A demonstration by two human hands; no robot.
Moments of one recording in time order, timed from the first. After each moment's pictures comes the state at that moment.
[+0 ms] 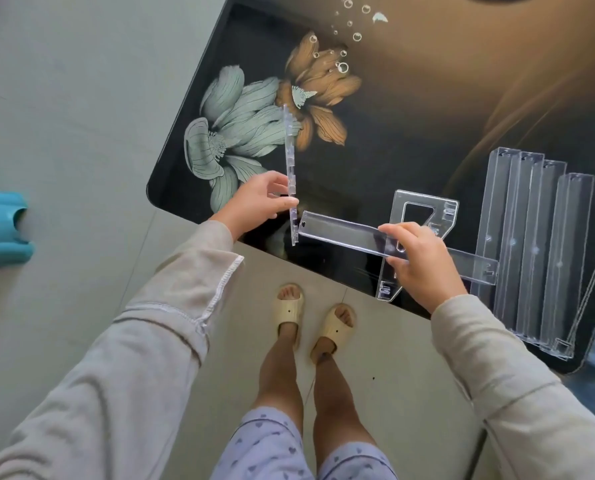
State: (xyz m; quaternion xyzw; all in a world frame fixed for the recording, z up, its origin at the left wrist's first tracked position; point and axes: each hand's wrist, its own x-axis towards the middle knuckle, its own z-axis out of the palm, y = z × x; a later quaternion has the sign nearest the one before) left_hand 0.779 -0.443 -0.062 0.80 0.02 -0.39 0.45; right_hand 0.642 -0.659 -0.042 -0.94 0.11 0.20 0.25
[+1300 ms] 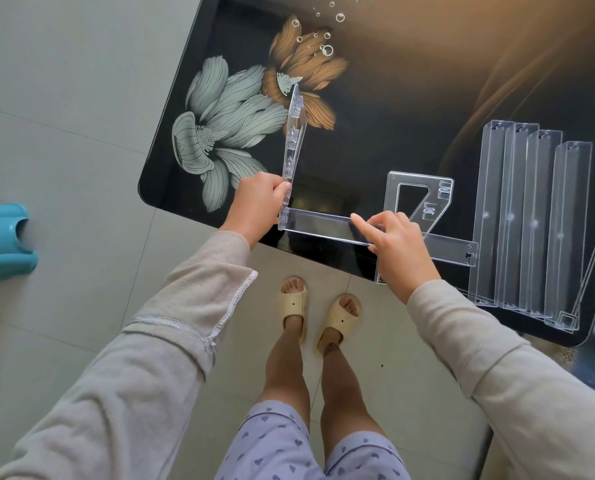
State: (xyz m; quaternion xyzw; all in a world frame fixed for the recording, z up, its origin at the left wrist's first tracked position) left_hand 0.754 -0.464 -0.050 0.90 -0.02 -0.29 0.32; right_hand 0.630 -0.639 -0.062 -0.97 0.04 0.16 0.18
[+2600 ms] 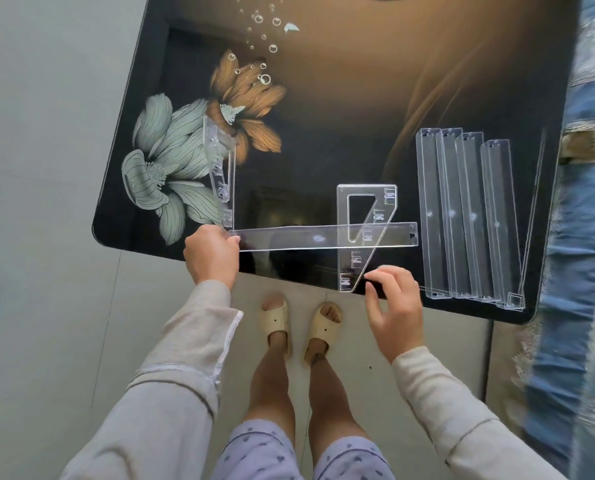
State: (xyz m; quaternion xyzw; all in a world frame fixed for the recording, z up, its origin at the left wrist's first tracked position) left_hand 0.725 -0.468 -0.069 0.94 0.15 -0.21 0.23; right_hand 0.553 -0.644 -0.060 -0.93 0.21 -0.12 0.27
